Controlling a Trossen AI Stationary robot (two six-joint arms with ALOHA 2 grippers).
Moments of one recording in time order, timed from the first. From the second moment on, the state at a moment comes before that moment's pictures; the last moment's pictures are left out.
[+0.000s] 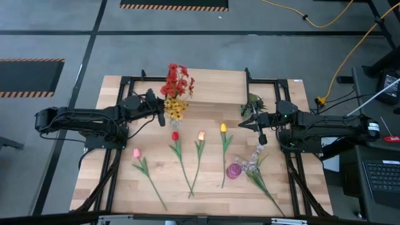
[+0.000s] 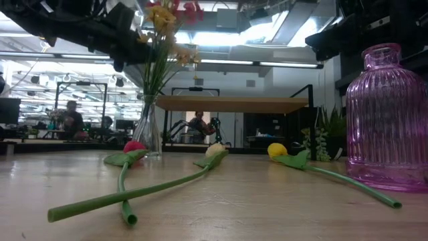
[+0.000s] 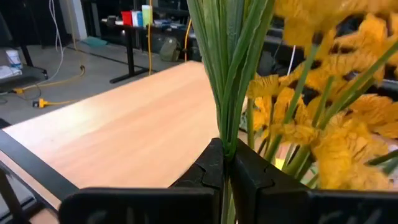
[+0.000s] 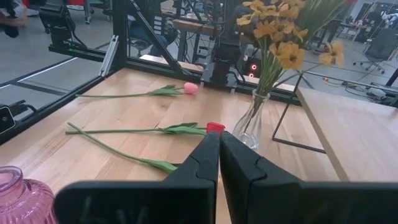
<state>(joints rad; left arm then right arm) 0.26 0.85 0.37 0.35 -0.22 -0.15 -0.20 0.70 0.32 0.25 -0.33 -0.21</state>
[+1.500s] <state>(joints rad) 0.26 0.67 0.37 0.10 -0.16 -0.07 -0.20 0.70 0.32 0.24 -0.33 -0.21</state>
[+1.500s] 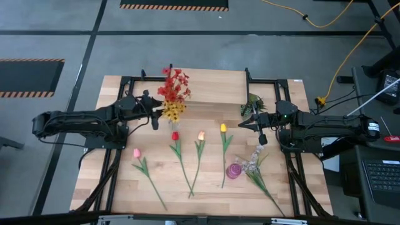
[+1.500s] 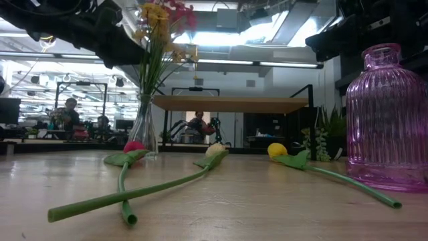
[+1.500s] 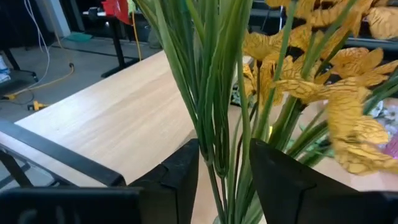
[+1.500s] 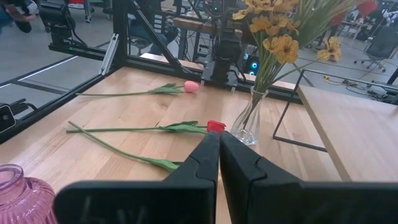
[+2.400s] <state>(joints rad) 0.26 0.63 0.37 0.00 -0.06 -0.08 -0.20 0.70 0.32 0.24 -0.33 -0.21</state>
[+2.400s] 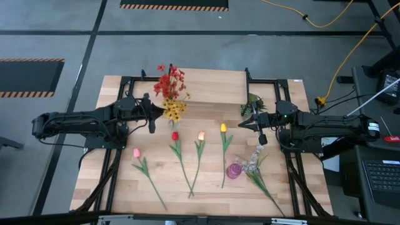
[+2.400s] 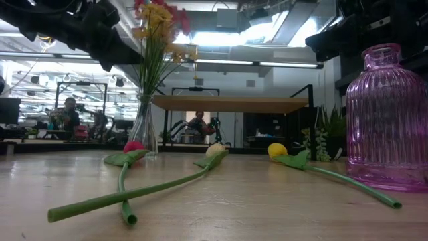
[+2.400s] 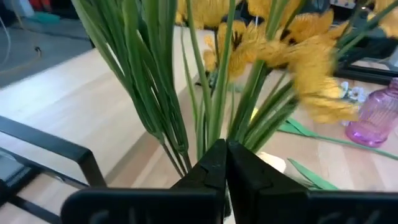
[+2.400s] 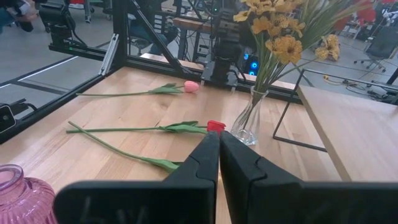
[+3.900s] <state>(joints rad) 0.26 0.50 0.37 -0.13 -0.16 -0.04 -0.20 0.70 0.32 0.24 -0.33 -0.21</state>
